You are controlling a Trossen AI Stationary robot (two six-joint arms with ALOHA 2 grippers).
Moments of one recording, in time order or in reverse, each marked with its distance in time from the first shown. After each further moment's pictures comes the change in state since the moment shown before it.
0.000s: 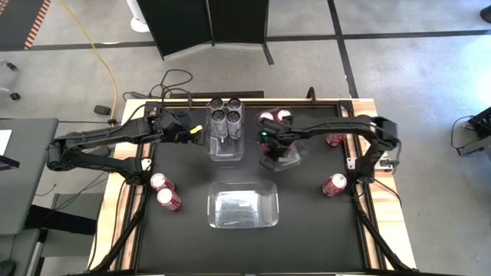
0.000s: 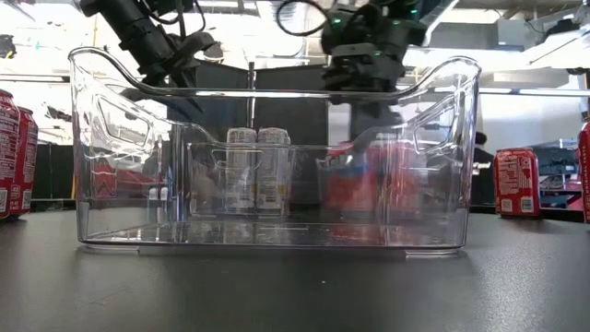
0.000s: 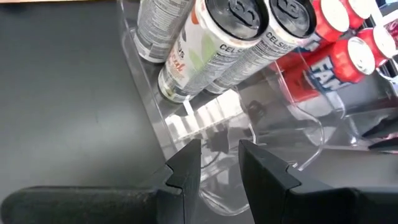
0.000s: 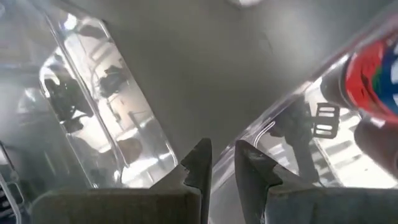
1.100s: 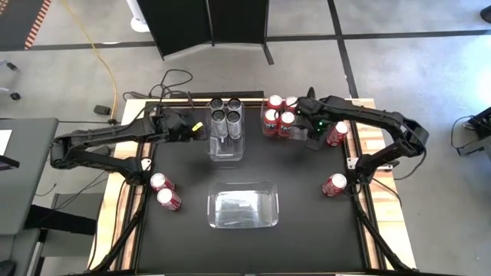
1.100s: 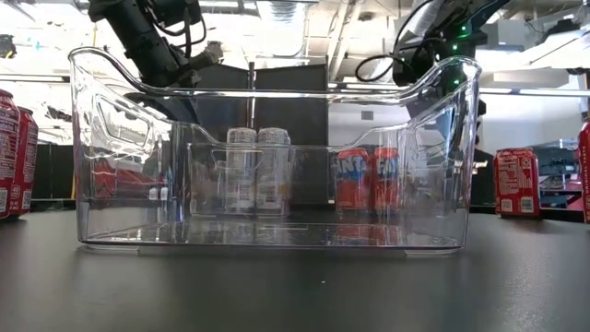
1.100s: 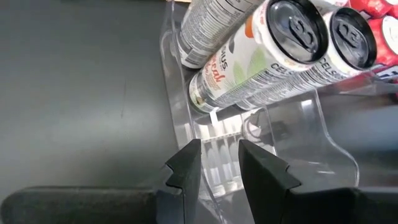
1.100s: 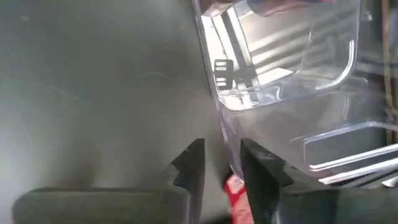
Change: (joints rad) left arm 0.014 0.059 0.000 -0.018 -0.097 -0.158; right arm -0.348 -0.299 -0.260 -0.327 0.382 -0.616
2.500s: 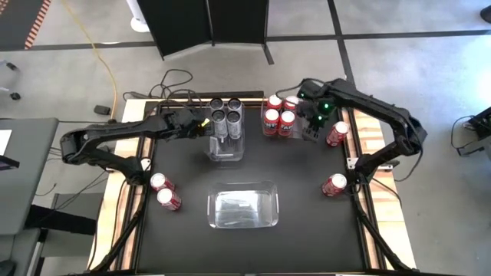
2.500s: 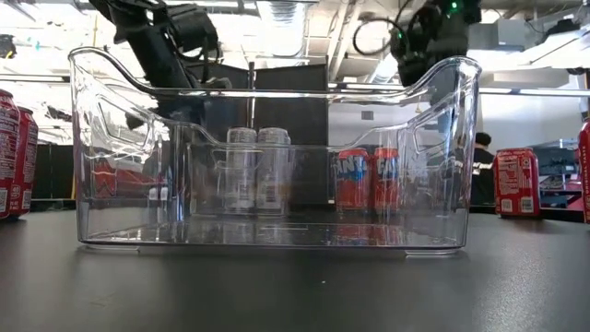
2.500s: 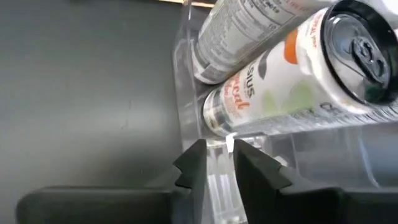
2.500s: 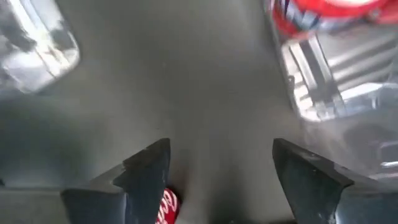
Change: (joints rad) left arm 0.080 0.159 -0.002 0.113 -0.004 0.012; right arm -0.079 0.026 0.275 -0.211 -0.369 0.040
